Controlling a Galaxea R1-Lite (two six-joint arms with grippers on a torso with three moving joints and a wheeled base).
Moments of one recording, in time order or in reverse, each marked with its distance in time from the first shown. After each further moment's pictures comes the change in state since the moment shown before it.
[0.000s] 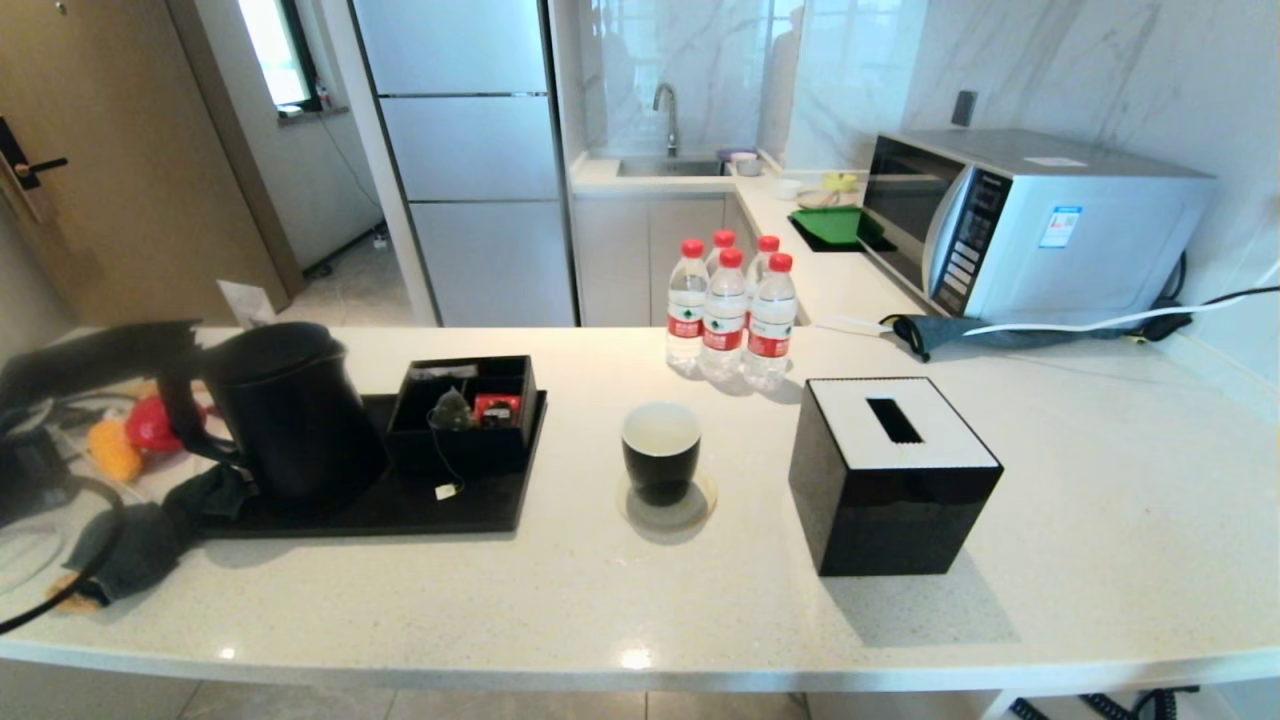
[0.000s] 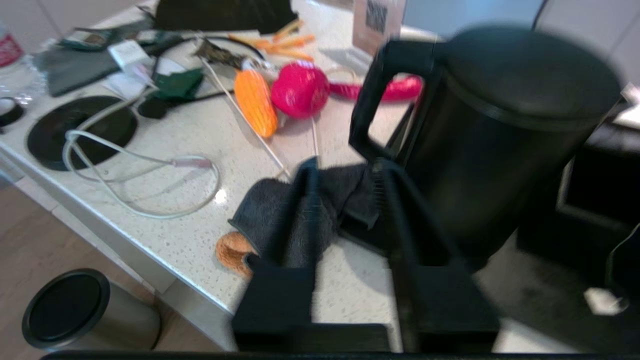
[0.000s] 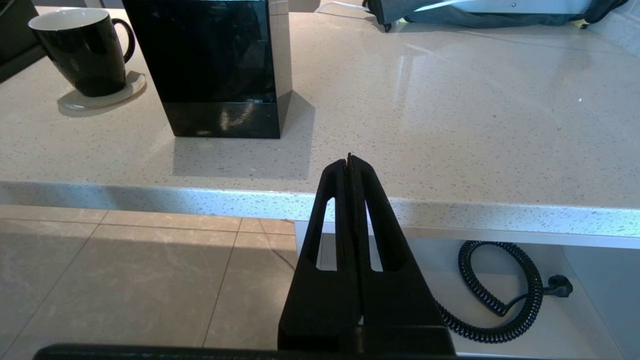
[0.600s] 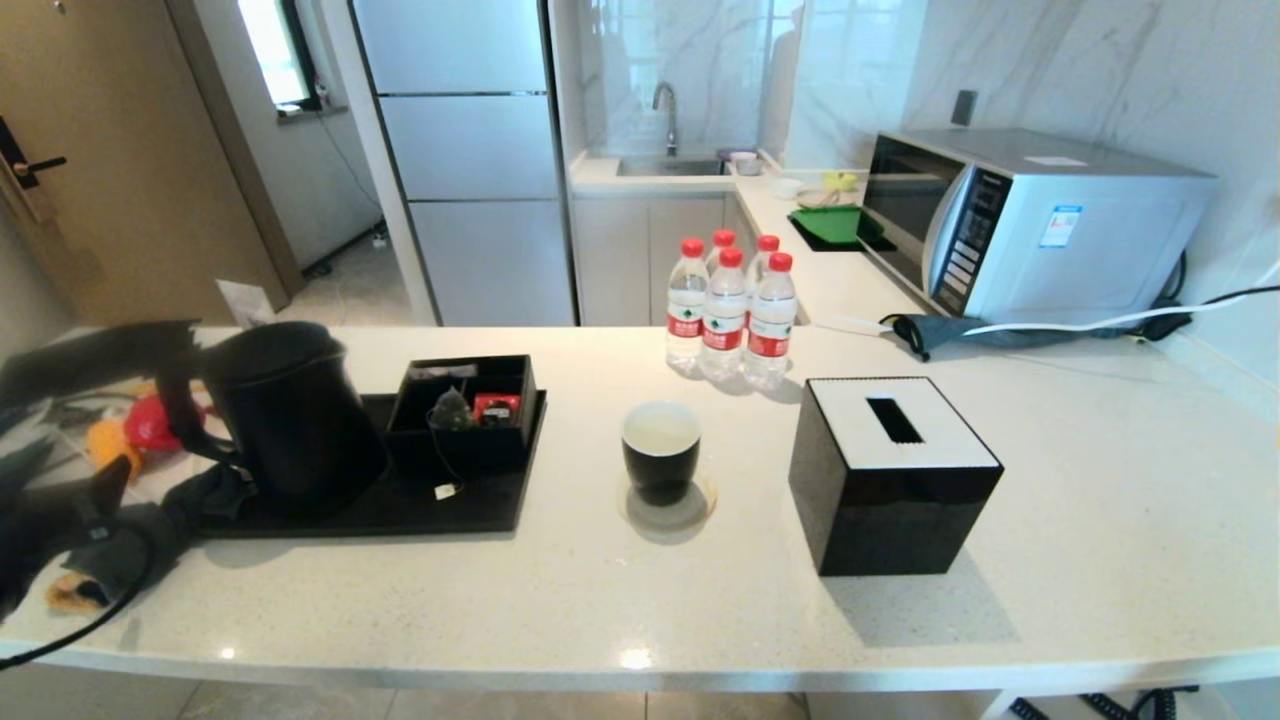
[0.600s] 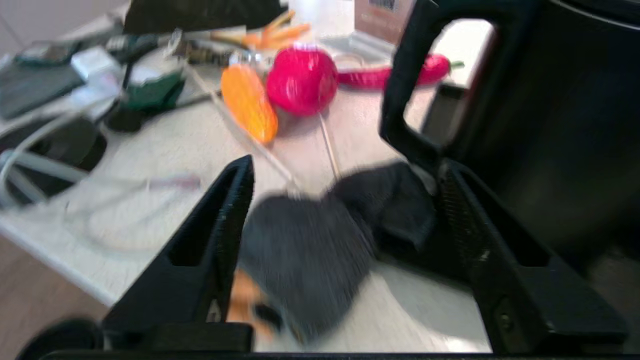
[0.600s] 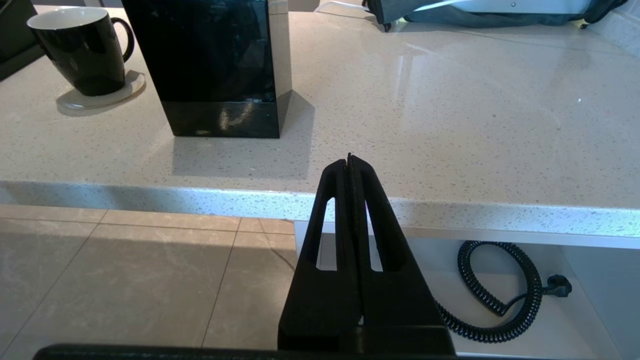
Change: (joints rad) left arm 0.175 0.502 0.135 -0.683 -0.225 0.087; right arm 0.000 0.000 0.000 0.000 0.000 0.000
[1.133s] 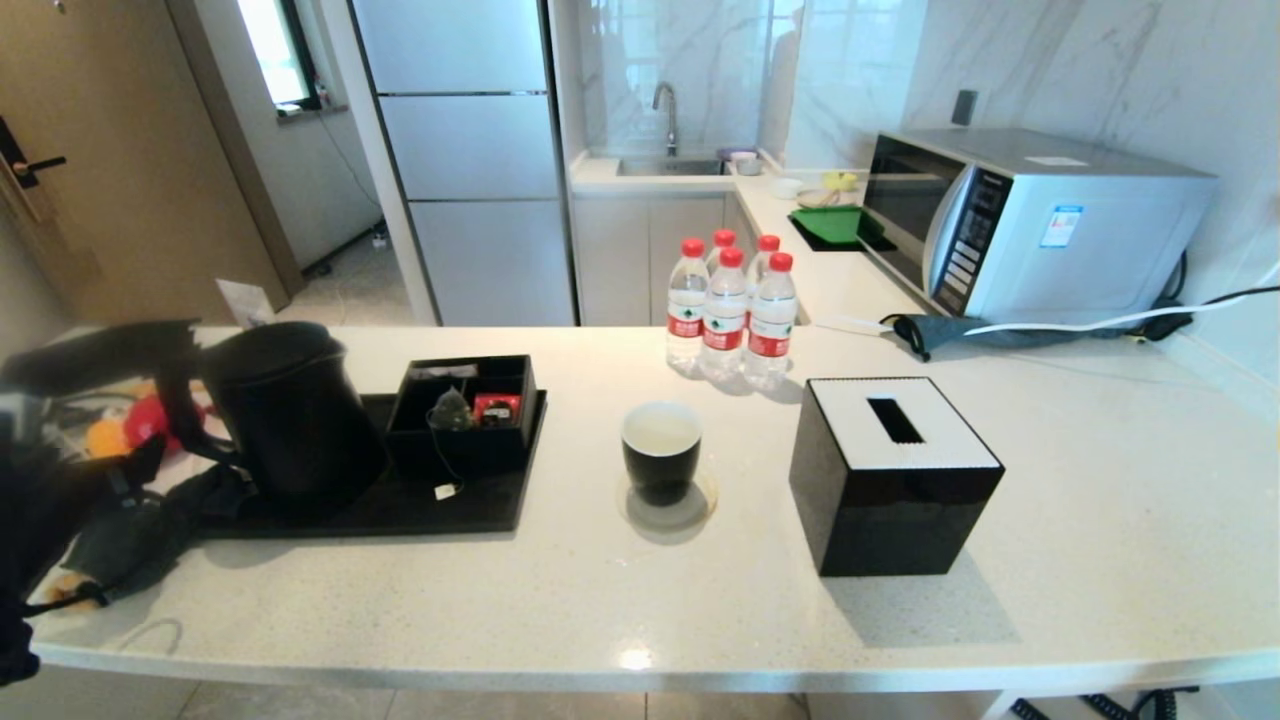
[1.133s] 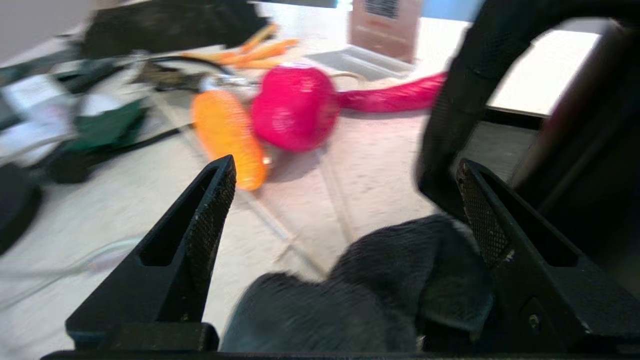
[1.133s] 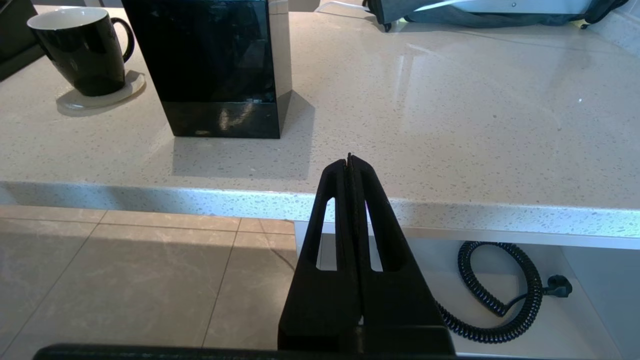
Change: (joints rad) left arm 0.037 0.300 -0.275 -0.055 -0.112 0.004; right arm 0.000 0.000 0.000 0.000 0.000 0.000
